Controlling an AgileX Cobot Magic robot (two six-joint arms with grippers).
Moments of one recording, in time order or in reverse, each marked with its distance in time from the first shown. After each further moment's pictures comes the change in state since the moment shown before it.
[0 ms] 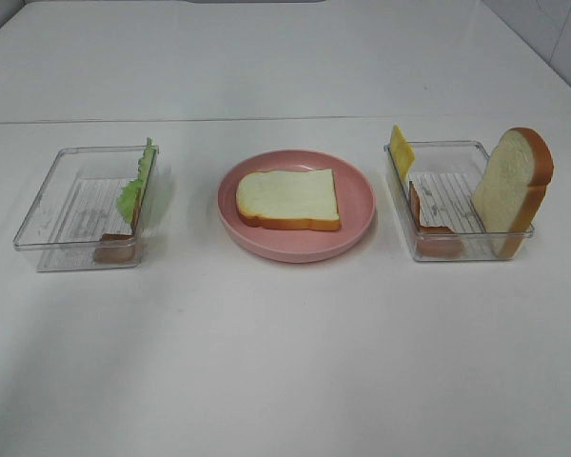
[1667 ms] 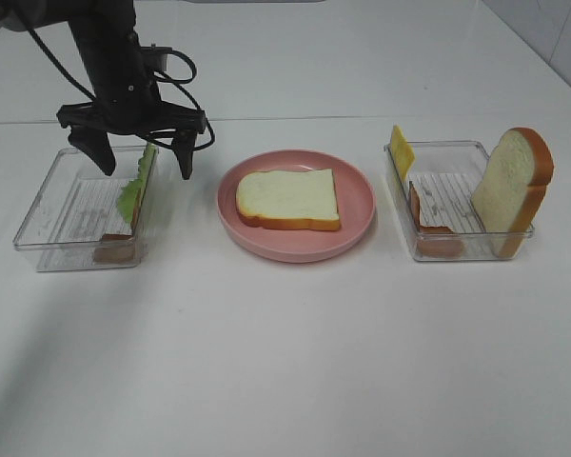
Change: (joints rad) left arm 0.063 0.267 0.203 0.007 0.008 -0.009; right arm 0.000 0.000 0.000 0.000 0.000 0.000
